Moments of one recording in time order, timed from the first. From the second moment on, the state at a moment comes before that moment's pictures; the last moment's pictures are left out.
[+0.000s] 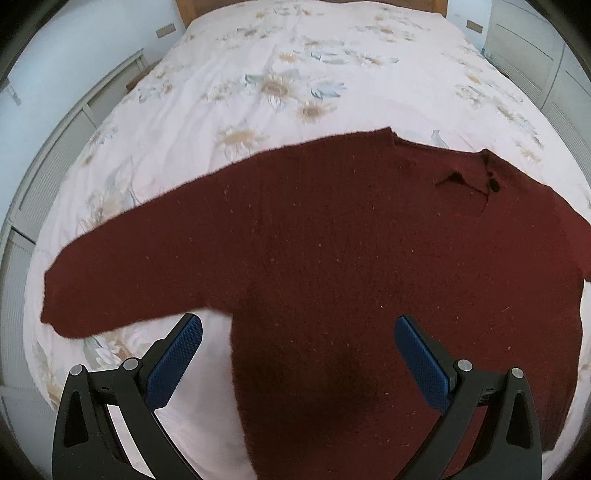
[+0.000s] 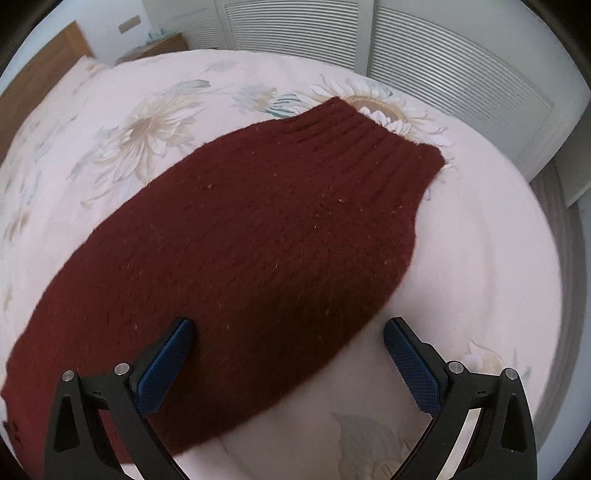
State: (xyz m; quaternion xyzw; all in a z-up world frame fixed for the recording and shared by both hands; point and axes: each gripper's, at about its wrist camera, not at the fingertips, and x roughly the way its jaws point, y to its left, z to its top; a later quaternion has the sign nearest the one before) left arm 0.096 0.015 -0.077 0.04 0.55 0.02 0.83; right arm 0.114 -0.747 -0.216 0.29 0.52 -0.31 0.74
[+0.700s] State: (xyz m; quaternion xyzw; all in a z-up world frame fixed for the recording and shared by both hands) left arm 0.088 0.022 -0.062 0.03 0.52 -0.02 0.85; right arm 0.182 -0.562 0.004 0.13 0.43 -0.10 0.89
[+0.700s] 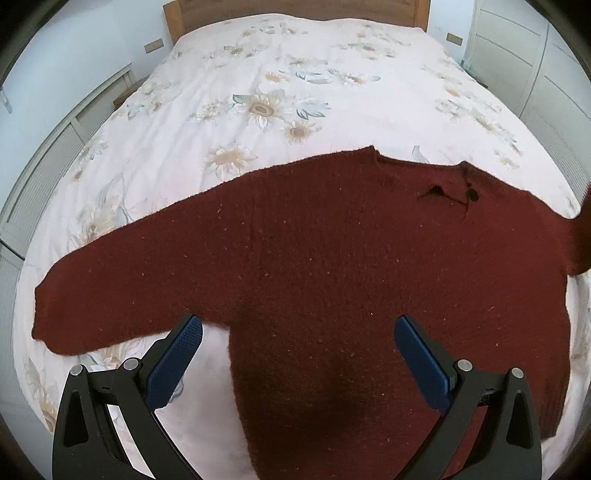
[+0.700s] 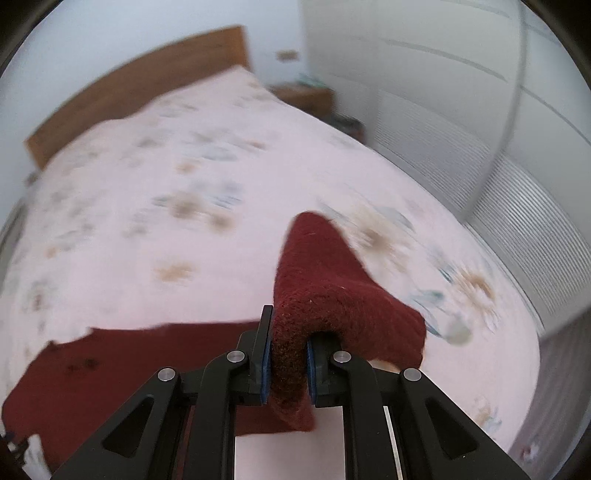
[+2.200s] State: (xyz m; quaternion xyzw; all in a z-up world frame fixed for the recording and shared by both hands) left arm 0.080 0.067 -0.070 0.03 0.53 -0.02 0.85; right arm 0.177 -0.292 -0.130 -0.03 0.60 0.10 0.80
